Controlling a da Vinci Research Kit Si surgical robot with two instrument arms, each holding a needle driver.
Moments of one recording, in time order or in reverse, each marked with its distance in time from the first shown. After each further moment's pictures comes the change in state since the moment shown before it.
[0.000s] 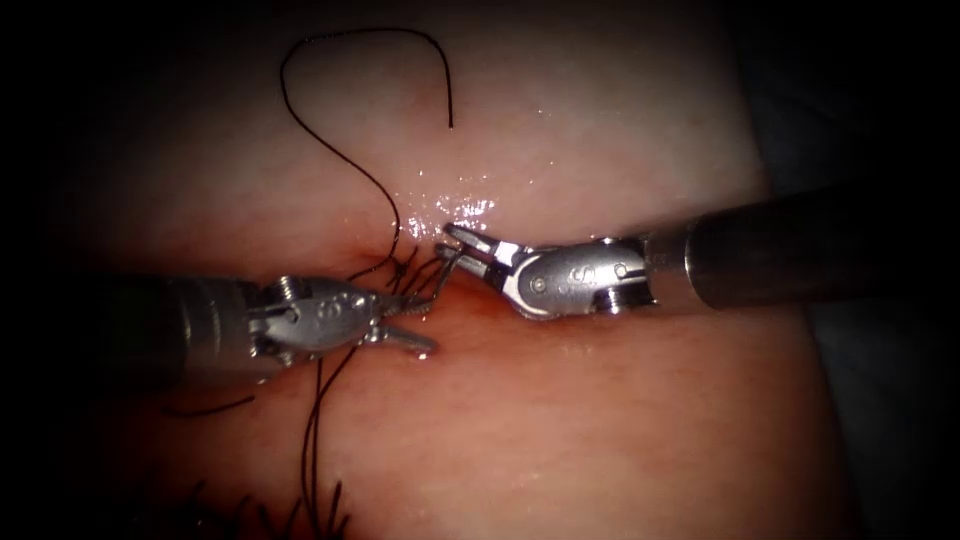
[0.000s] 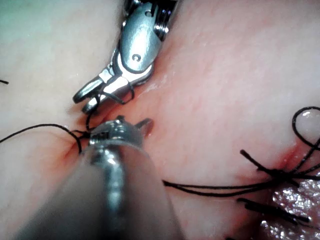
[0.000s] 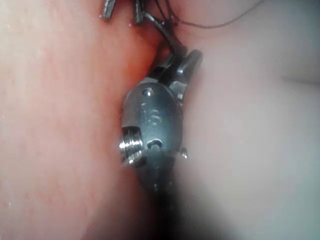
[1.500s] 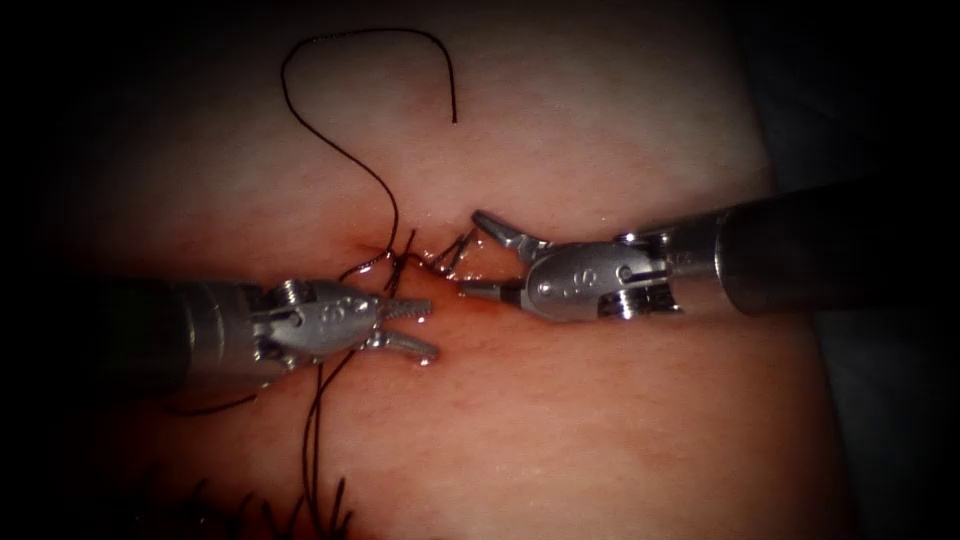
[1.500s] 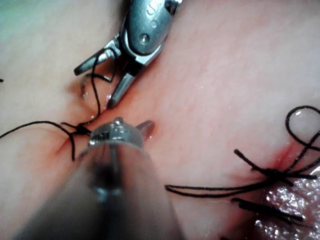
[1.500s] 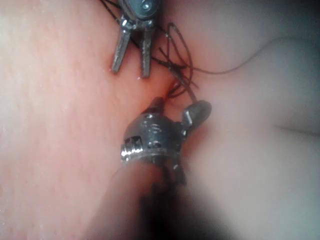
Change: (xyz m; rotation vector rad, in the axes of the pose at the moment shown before) right arm 0.013 0.005 -0.004 -0.389 0.053 -0.005; left arm 0.000 0.001 0.000 0.006 -0.013 0.001
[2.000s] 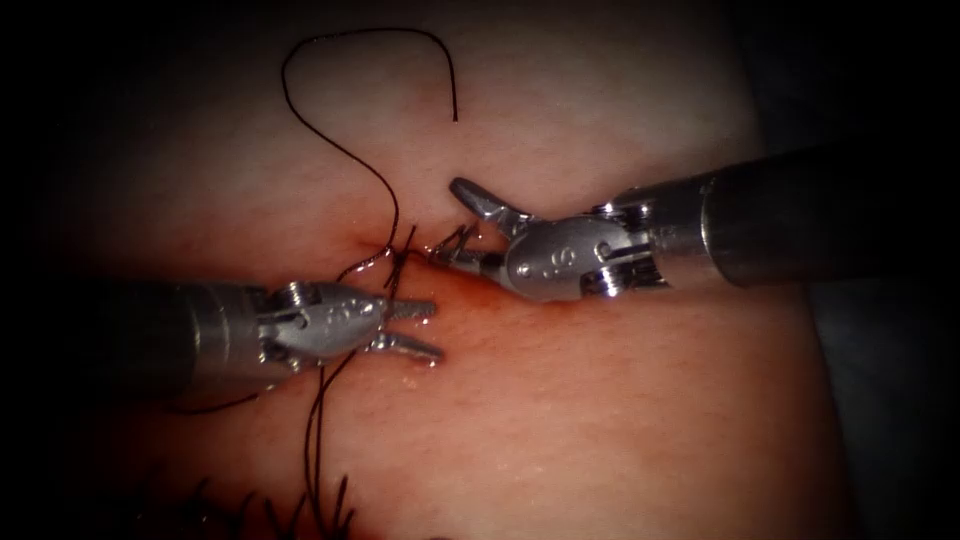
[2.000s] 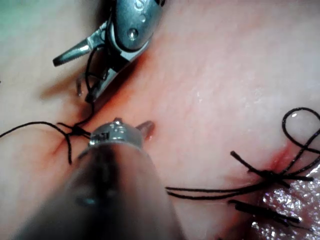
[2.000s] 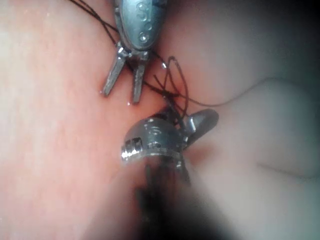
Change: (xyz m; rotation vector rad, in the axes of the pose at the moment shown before) right arm 0.001 0.001 0.002 -0.026 -0.001 -0.145; left arm 0.000 0.000 0.000 0.006 -0.005 -0.002
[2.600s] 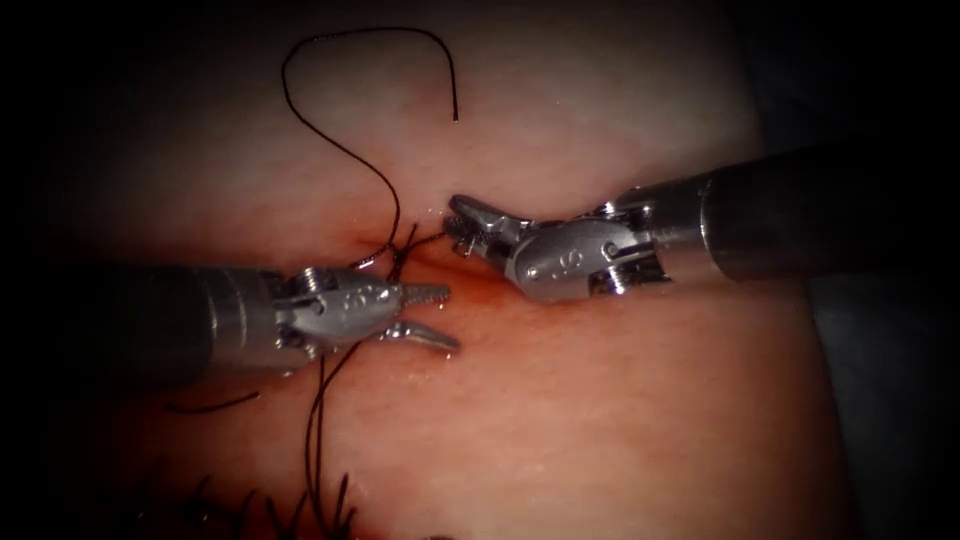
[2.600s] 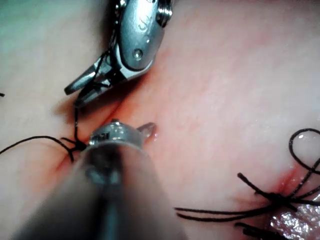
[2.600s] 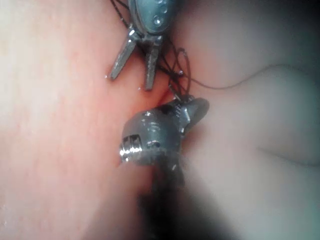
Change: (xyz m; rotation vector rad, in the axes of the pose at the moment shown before) right arm -0.003 0.000 0.000 0.110 0.045 0.033; left arm 0.002 -0.002 0.001 0.020 0.022 -0.006
